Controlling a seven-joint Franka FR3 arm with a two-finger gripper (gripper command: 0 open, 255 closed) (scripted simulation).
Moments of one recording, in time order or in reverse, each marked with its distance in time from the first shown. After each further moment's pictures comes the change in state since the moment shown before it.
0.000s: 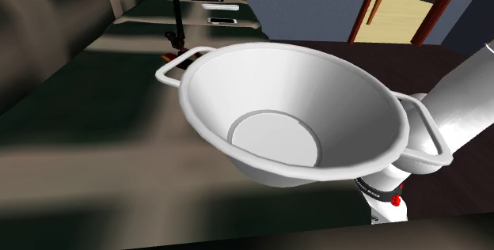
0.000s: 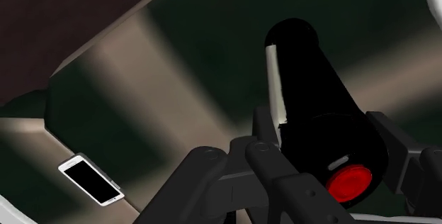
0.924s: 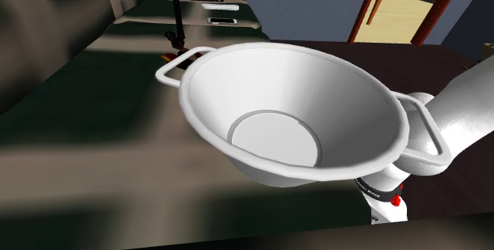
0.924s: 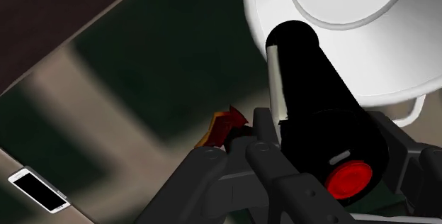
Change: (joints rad) arm 0.079 -0.121 0.218 0.005 0.060 -0.105 0.320
